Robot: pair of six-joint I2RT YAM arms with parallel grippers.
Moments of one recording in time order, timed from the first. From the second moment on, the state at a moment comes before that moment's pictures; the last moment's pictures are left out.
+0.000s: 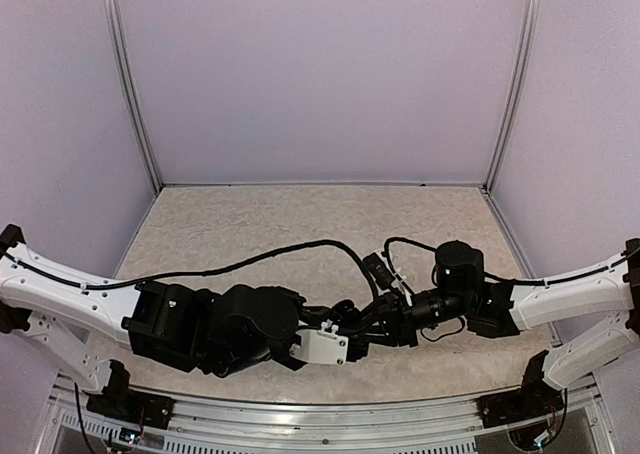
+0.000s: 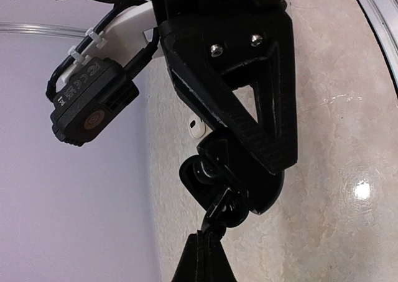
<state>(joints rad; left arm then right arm) -1.54 1.42 1.07 -0.28 -0.67 0.80 0.97 1.30 0.51 0.53 -0.73 0.39</state>
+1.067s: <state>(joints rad) -1.55 1.38 1.07 -0.29 -0.58 0.80 0.97 1.30 0.50 0.62 -0.78 0.35</state>
